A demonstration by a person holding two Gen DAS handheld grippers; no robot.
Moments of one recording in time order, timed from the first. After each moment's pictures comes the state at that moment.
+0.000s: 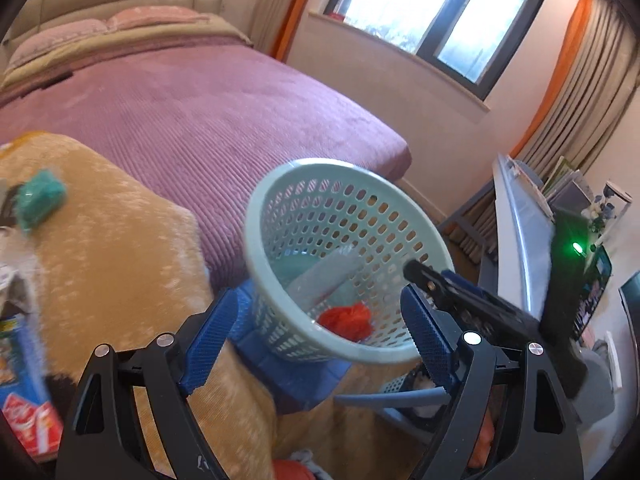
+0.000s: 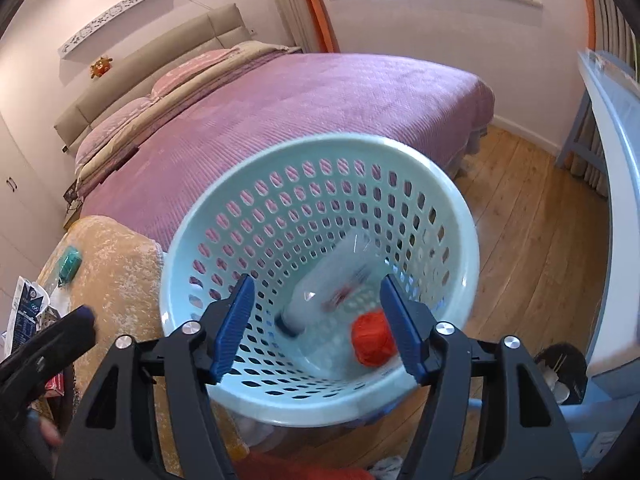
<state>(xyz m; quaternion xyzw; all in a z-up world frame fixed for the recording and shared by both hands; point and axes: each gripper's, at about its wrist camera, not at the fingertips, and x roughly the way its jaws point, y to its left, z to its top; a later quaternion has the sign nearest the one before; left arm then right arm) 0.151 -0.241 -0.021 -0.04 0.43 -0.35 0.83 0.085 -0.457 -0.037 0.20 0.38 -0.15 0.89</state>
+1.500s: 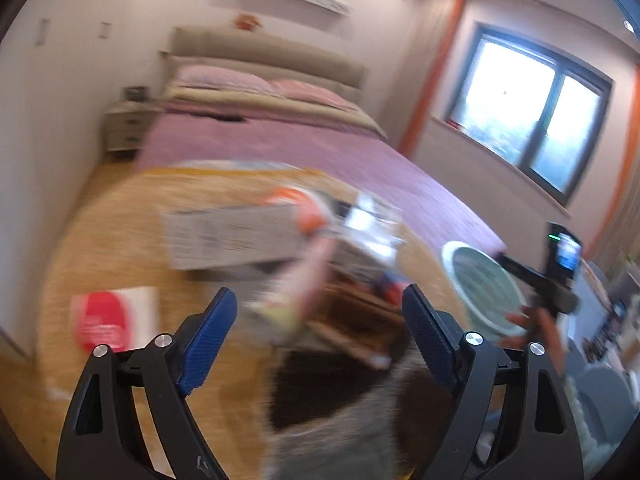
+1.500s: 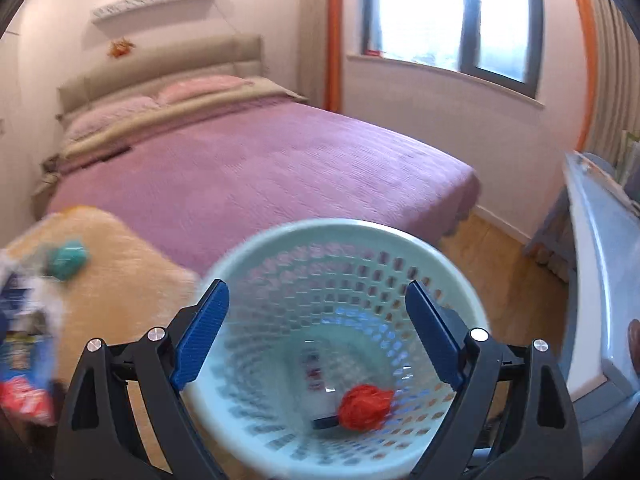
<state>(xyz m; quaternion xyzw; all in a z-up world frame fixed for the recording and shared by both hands) 0.027 0.091 0.040 -0.11 0.31 -0.12 0.94 0.104 -0.341 0.008 0.07 0.31 -0.18 0.93</state>
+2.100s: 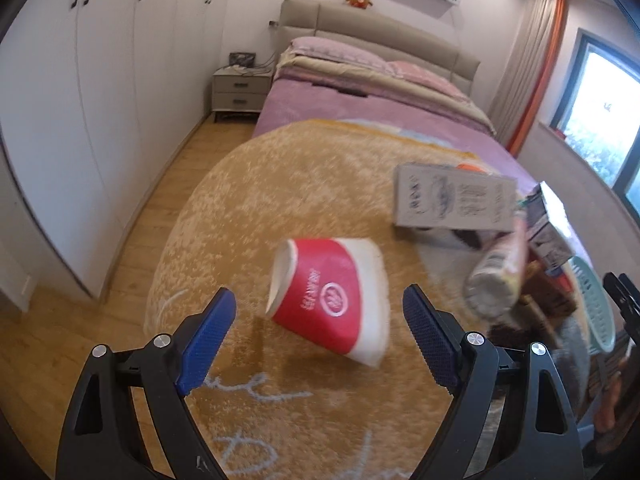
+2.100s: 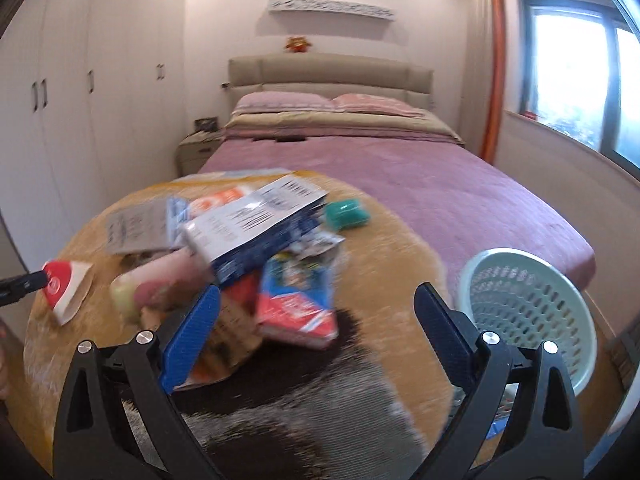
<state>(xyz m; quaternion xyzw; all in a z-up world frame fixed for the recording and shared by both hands) 0.036 0.205 -0.020 -0.12 0.38 0.05 0.92 0.042 -0.144 0.019 -0.03 0.28 0.07 0.96</state>
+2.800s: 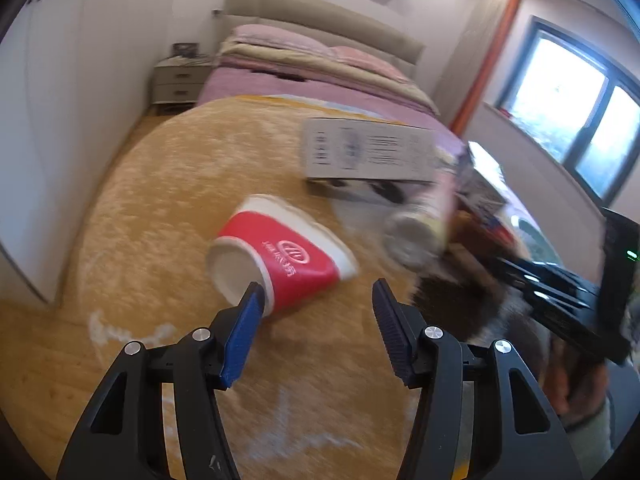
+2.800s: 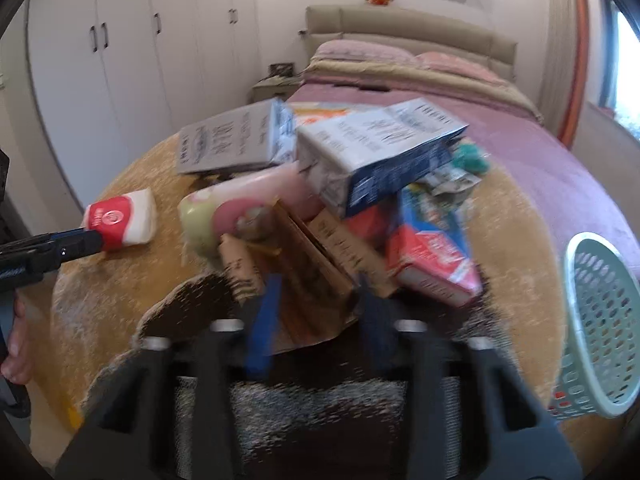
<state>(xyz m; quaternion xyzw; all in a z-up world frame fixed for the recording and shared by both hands) 0.006 0.161 -0.025 -0.13 0.37 -0.08 0.91 0.045 -0.091 -0.025 -0.05 0.37 0.22 0.90</state>
